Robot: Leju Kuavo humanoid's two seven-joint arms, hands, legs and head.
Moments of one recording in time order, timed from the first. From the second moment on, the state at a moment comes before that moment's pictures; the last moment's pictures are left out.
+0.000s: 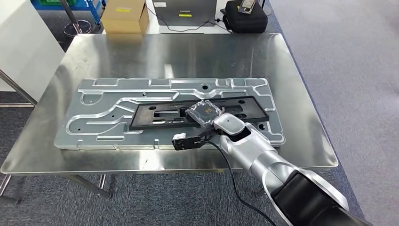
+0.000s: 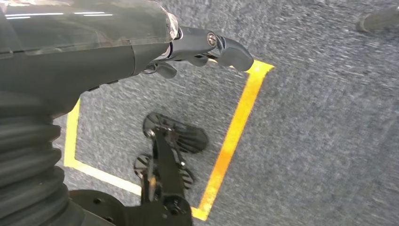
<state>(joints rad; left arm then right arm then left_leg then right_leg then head) -0.08 0.02 1.38 -0.25 -0.87 -0.14 -0.39 -0.96 0.17 0.82 -0.36 1.14 -0.15 -0.26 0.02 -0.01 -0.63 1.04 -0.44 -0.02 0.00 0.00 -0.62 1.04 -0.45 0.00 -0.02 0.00</state>
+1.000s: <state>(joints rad) -0.08 0.03 1.37 -0.24 -0.84 -0.11 -0.38 -0.76 0.07 0.47 -0.92 0.38 -0.40 -0.69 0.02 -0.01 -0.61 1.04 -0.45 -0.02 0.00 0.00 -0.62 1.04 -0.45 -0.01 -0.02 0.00</state>
